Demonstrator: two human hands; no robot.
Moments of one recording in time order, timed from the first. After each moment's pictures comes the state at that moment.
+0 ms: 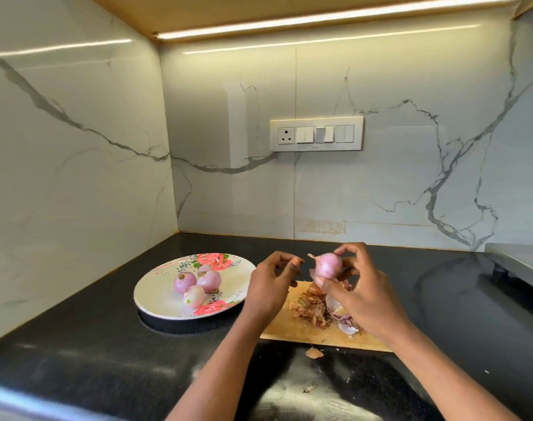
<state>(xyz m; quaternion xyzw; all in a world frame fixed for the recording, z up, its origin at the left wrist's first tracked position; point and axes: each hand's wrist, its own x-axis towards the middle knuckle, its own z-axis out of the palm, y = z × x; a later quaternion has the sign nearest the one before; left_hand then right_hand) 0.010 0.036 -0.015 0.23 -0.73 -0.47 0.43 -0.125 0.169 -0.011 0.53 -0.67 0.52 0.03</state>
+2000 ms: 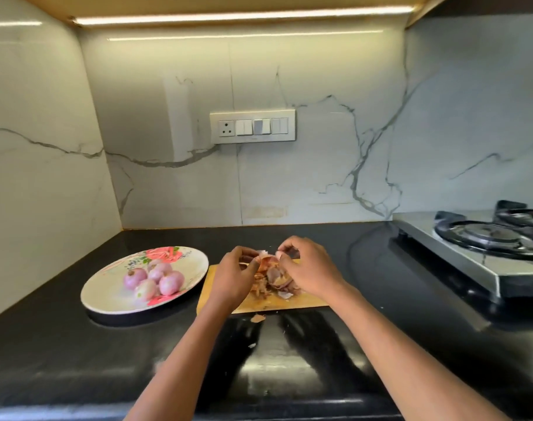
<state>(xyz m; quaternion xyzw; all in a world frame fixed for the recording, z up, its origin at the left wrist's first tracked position) 0.006 0.070 -0.011 0.27 -0.81 -0.36 0.37 -0.128 0.187 0.003 0.48 -0.78 0.40 0.04</state>
